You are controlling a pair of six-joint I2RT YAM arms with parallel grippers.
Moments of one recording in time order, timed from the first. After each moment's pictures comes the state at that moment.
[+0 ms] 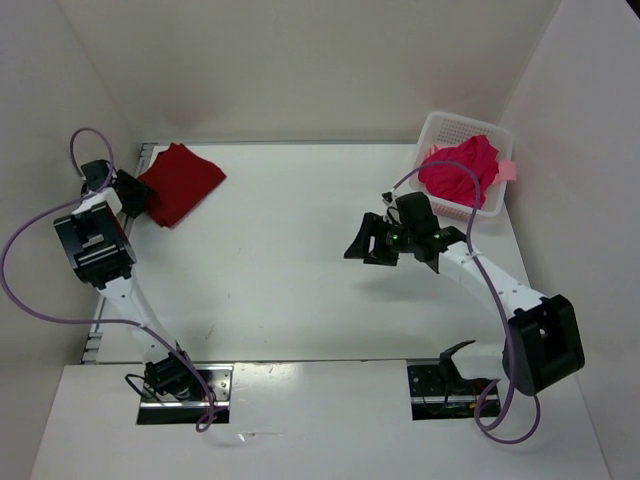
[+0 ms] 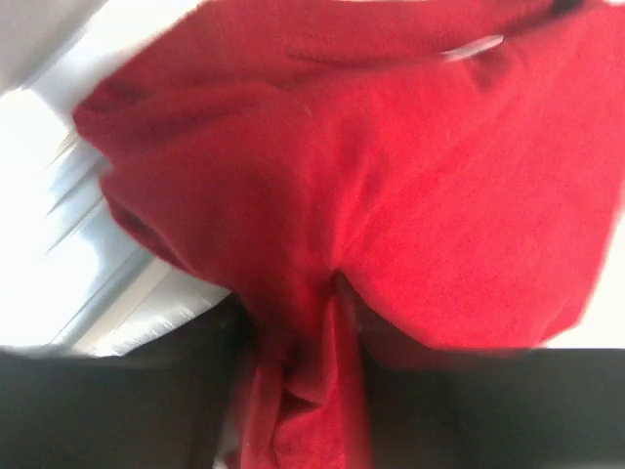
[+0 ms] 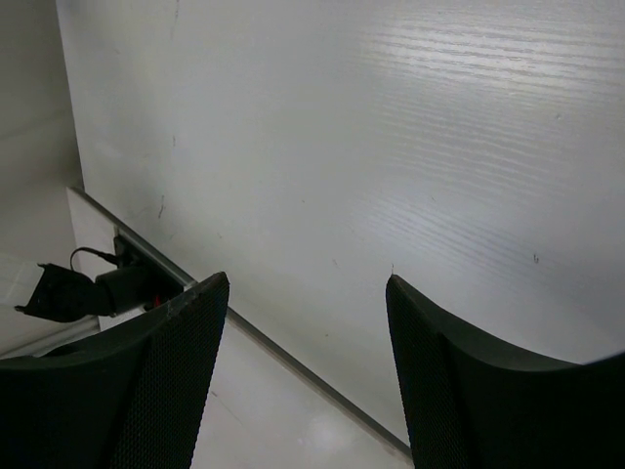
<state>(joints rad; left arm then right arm) 0.53 2.23 1.63 -0.21 0.22 -0.63 0.40 1.29 0.86 -0.36 -0.43 0.61</state>
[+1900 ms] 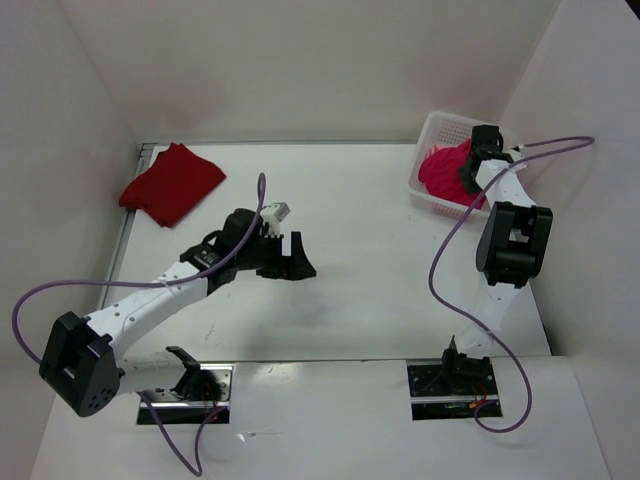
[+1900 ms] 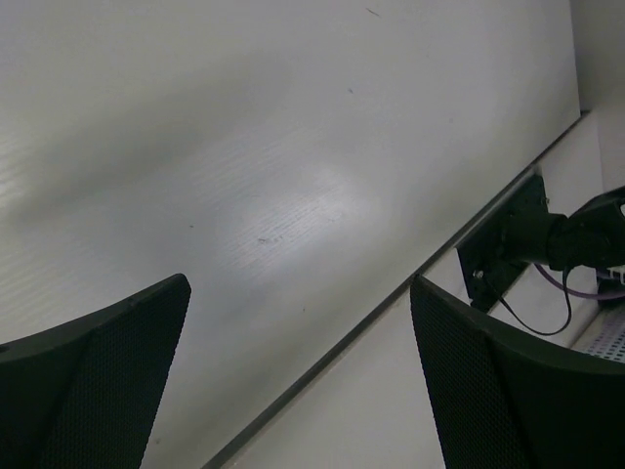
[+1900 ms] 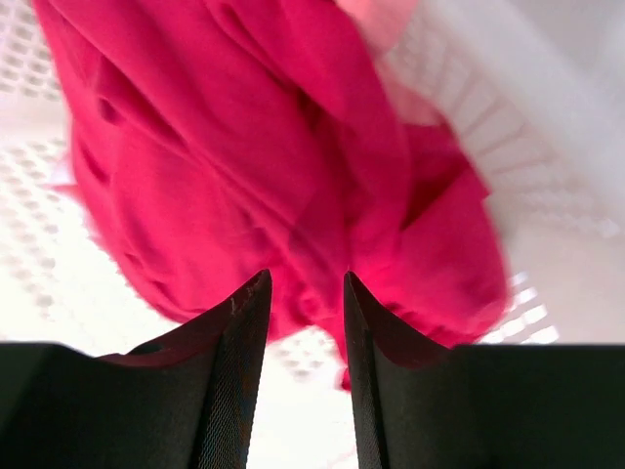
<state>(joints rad) -0.58 1.21 0.84 -0.30 0.33 -0.55 -0.18 2.02 1.65 -0.54 0.33 0.99</state>
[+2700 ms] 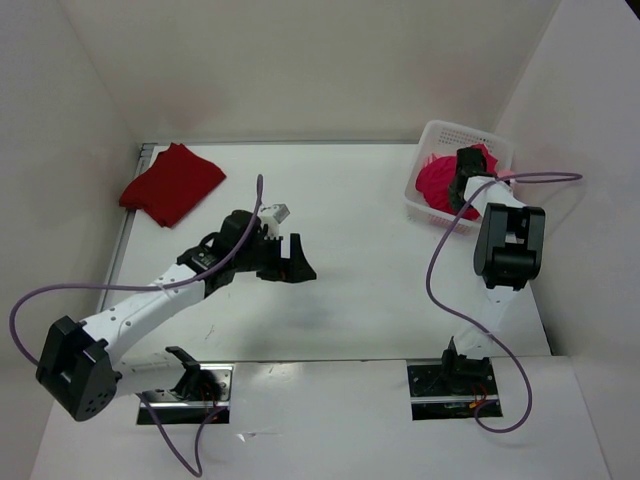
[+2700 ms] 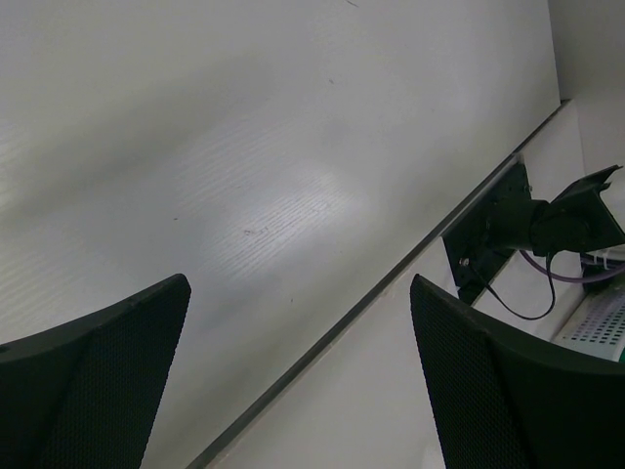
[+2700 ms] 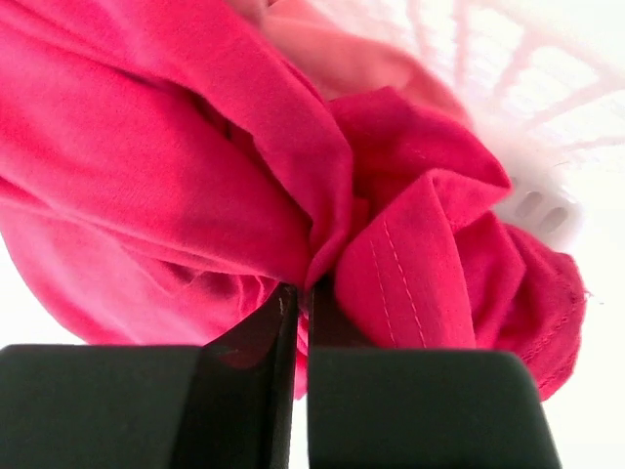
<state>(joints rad) -0.60 1.17 0.83 -0.31 0.37 -0.56 -0.14 1.99 1.42 -0.44 0.38 1.39</state>
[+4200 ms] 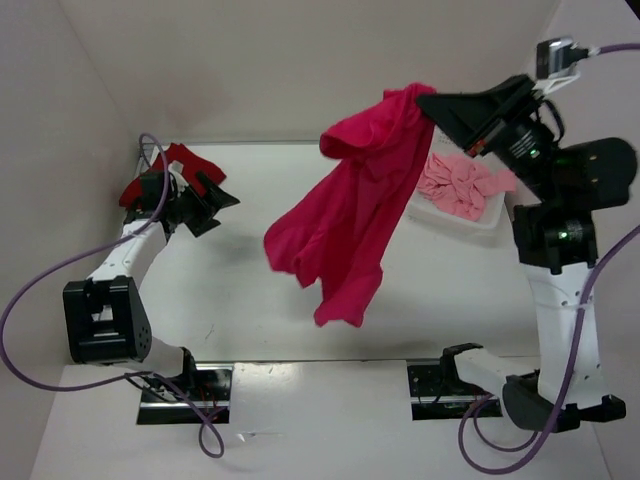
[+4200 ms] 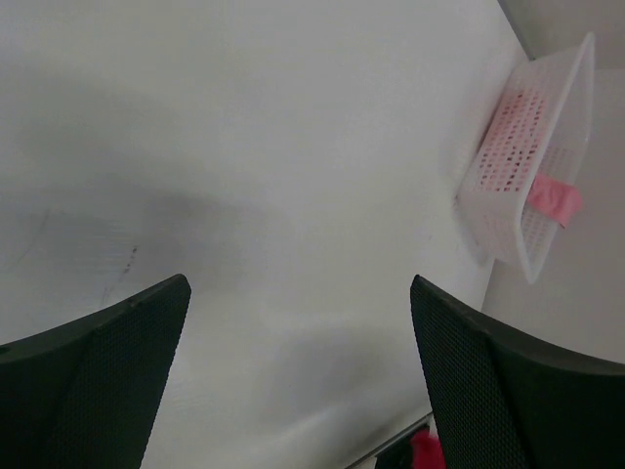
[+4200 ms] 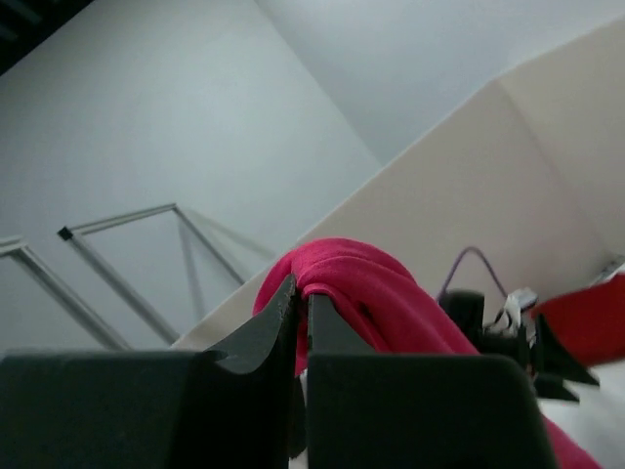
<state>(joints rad) 0.10 1.47 1.00 -0.23 0.52 -0.72 0.16 1.18 1.83 0.00 -0.68 1.22</state>
